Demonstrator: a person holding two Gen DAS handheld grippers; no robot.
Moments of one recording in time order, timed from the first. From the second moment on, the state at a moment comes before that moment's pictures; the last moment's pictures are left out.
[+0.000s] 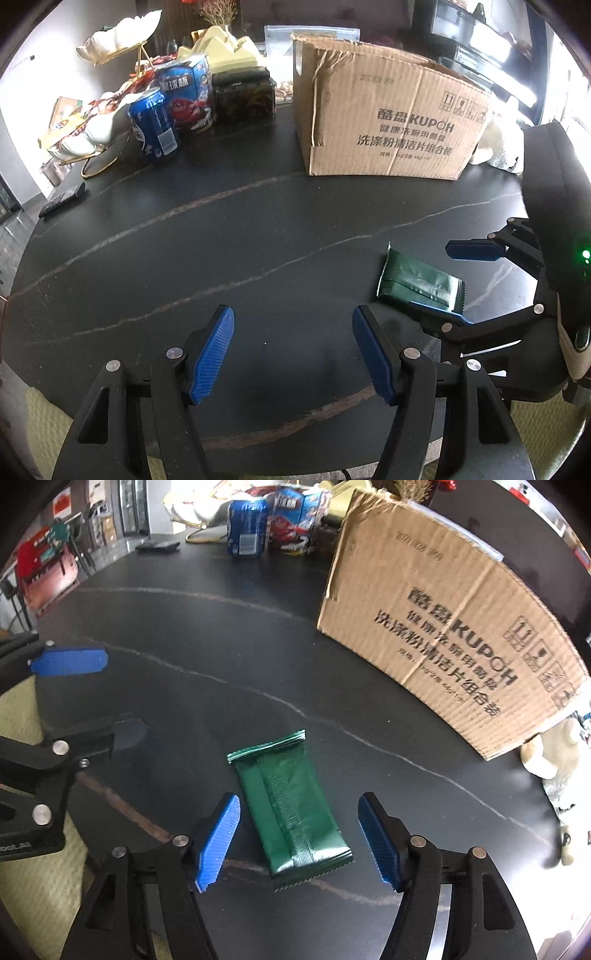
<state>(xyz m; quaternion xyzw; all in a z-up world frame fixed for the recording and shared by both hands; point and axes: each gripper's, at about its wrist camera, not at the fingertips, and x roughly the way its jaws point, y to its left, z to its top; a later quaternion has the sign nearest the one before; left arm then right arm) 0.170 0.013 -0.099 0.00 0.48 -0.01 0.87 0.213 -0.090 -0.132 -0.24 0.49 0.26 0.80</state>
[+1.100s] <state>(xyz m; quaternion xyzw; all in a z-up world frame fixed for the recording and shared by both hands) 0.177 0.013 -0.102 0.01 0.49 -0.01 0.87 0.220 -0.112 -0.124 -0.15 0.50 0.24 0.82</state>
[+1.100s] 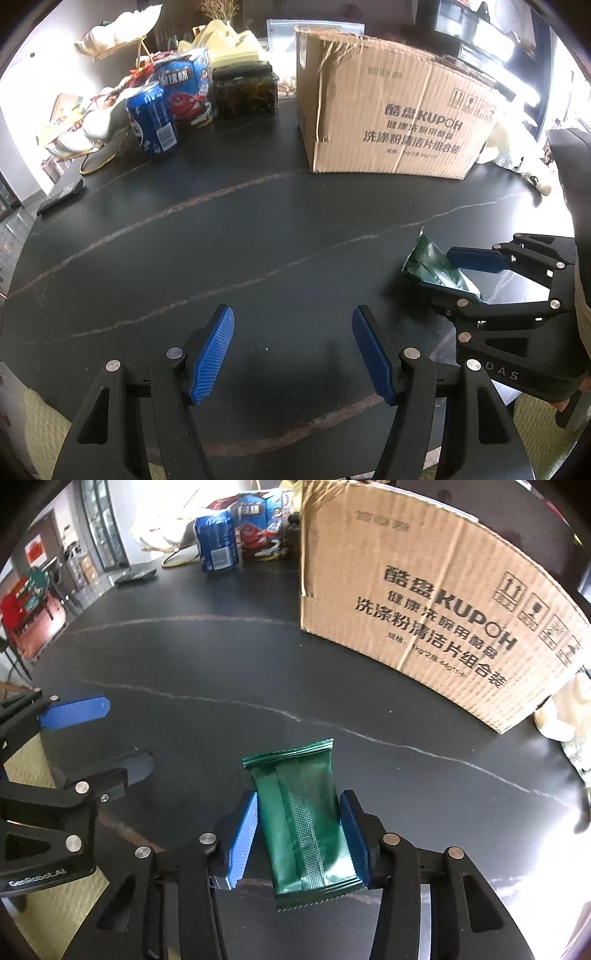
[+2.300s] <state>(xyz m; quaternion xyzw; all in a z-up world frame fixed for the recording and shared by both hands) 0.237 -0.007 0.024 0.06 0.38 -0.04 0.92 0.250 -0.156 0.000 -0.02 0.39 0.14 0.91</state>
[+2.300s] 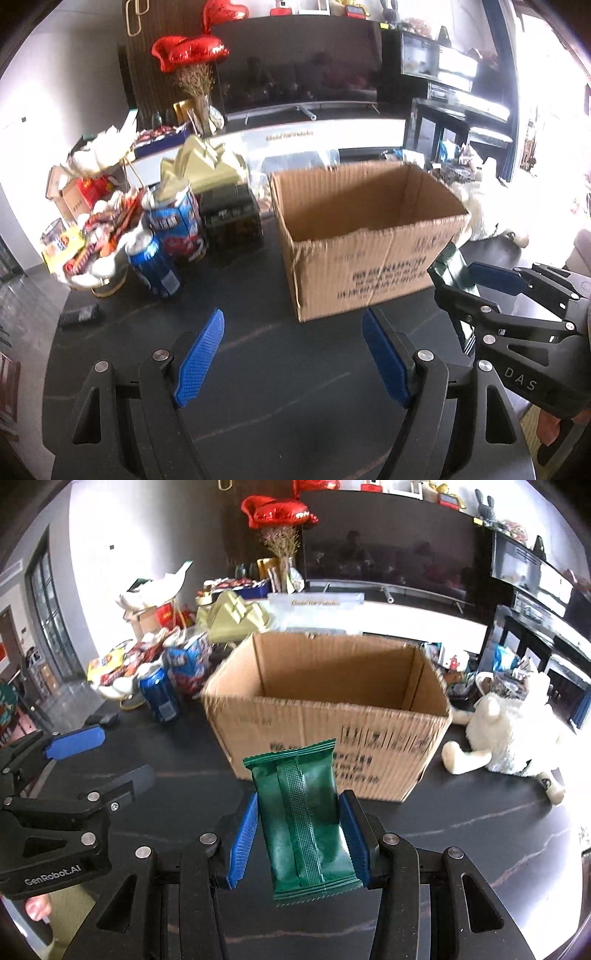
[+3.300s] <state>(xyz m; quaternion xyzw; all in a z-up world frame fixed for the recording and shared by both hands) 0.305 -0.014 0.057 0.05 0.37 -0.05 0.93 0.331 -0.164 0.040 -0.01 0.38 0.12 0.92</state>
